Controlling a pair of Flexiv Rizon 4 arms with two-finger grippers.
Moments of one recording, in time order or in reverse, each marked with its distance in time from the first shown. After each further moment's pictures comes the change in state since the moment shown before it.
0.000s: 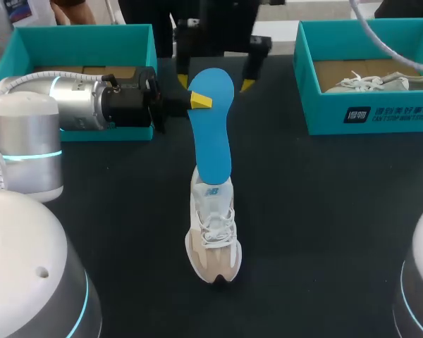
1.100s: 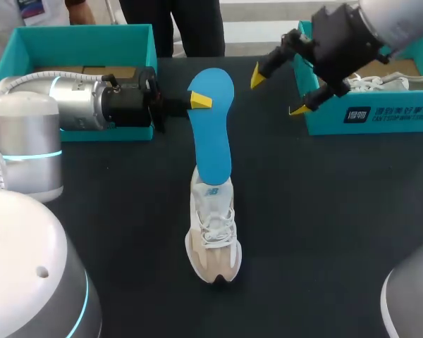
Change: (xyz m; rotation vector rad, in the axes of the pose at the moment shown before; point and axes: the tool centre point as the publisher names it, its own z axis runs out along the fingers) left arm 0.000 0.000 0.000 0.000 0.000 0.000; right arm -0.098 -0.002 0.014 0.002 0.518 0.162
